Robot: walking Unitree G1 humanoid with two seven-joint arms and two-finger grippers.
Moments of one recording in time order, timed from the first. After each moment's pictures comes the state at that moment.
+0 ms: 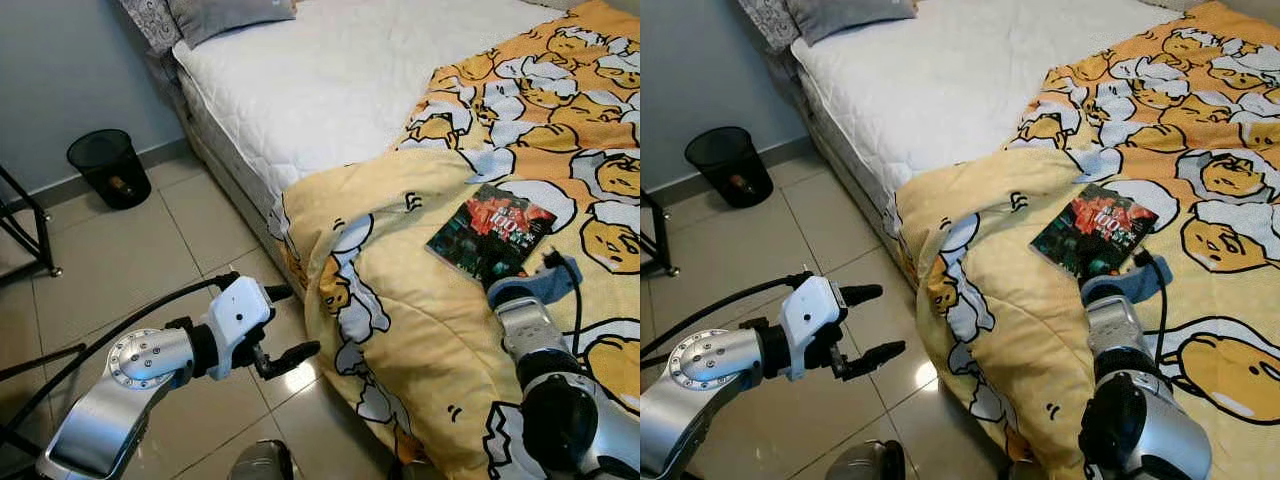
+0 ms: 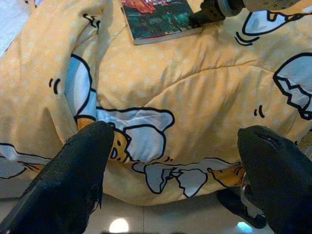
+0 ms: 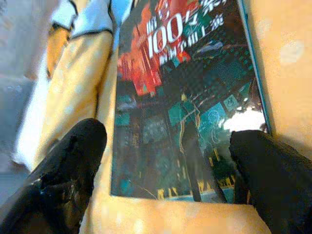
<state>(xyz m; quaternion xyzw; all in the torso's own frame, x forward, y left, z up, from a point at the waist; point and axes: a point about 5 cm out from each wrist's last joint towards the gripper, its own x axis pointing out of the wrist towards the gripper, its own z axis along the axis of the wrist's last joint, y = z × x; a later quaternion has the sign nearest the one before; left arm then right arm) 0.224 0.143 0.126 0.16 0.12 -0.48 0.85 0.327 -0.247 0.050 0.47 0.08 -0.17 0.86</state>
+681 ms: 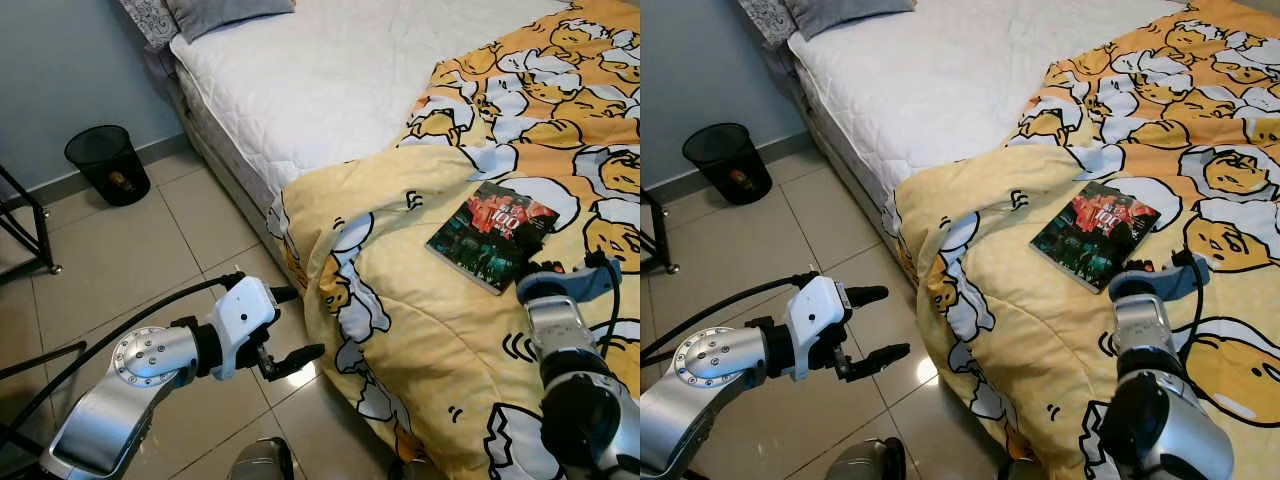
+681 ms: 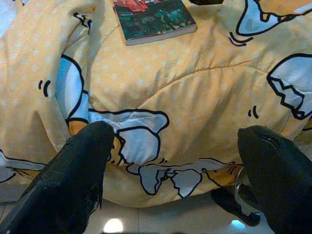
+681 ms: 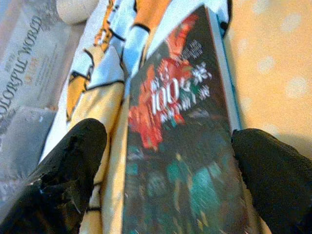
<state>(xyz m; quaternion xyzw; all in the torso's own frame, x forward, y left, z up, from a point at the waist) 0.225 0.139 0.127 0.16 0.12 -0.49 0.85 0.321 -0.278 0.061 0.47 0.03 -0.17 0.86</state>
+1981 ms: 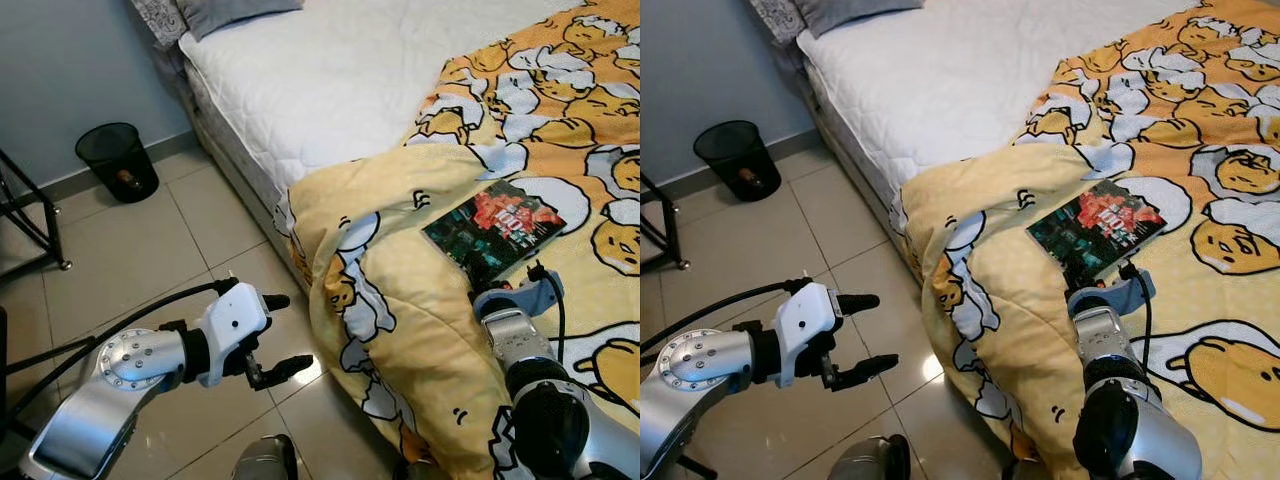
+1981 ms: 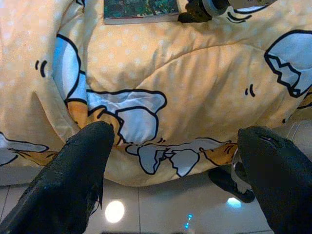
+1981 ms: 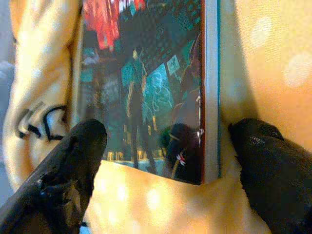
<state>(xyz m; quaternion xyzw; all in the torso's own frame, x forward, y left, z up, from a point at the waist) 0.219 0.150 0.128 0.18 0.14 -0.50 0.84 0.321 -0.222 0.031 0.50 0.13 -0.17 0.84</state>
